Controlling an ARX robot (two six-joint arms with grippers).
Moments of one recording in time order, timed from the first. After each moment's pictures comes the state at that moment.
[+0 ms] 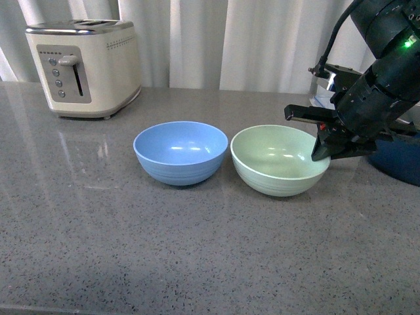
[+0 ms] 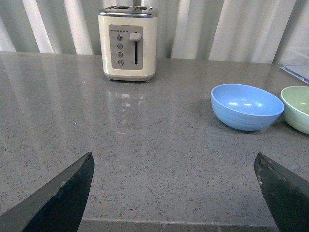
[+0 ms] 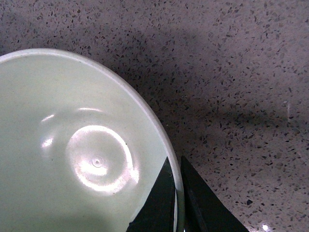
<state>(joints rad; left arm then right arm) 0.00 0.00 0.02 0.00 0.00 0.00 0.18 2.02 1.53 -0.50 -0.11 0.17</state>
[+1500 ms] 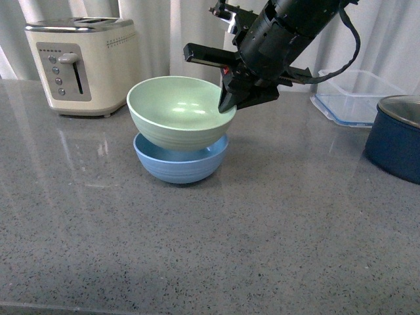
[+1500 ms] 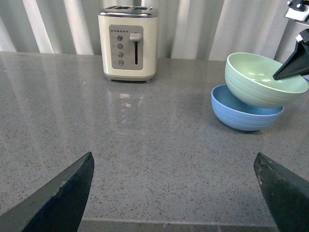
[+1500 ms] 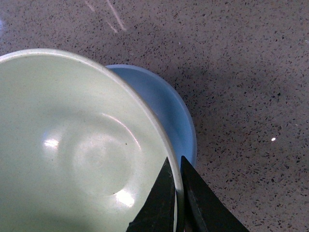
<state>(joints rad) 0.00 0.00 0.02 0.00 0.00 0.00 0.38 2.16 1.92 -0.64 -0.23 0.12</state>
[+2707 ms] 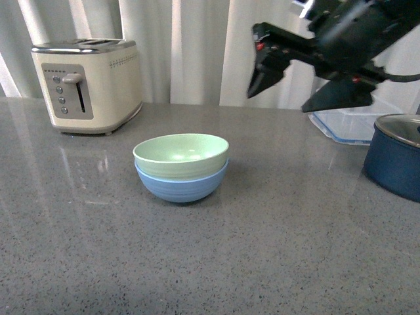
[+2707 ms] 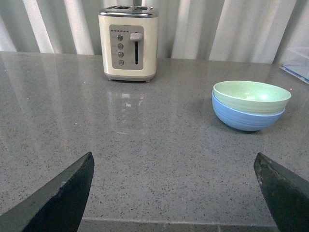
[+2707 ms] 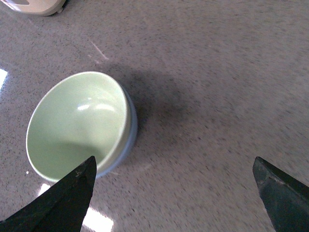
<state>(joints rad) 0.00 0.00 0.02 0.00 0.00 0.00 0.23 1.82 1.56 -0.49 -0.27 0.15</state>
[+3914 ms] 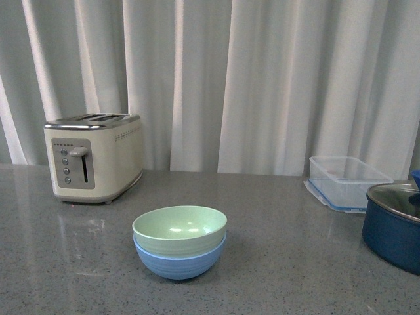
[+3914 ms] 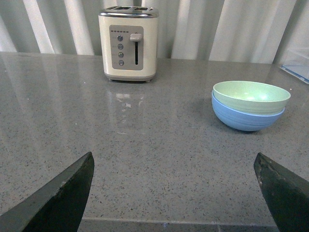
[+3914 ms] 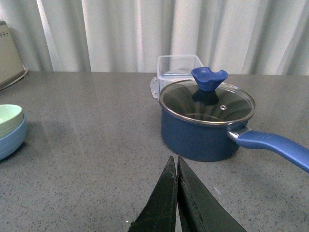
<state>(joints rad) 0.00 0.00 0.02 0.00 0.00 0.00 0.00 0.66 0.12 0.53 0.00 0.00</state>
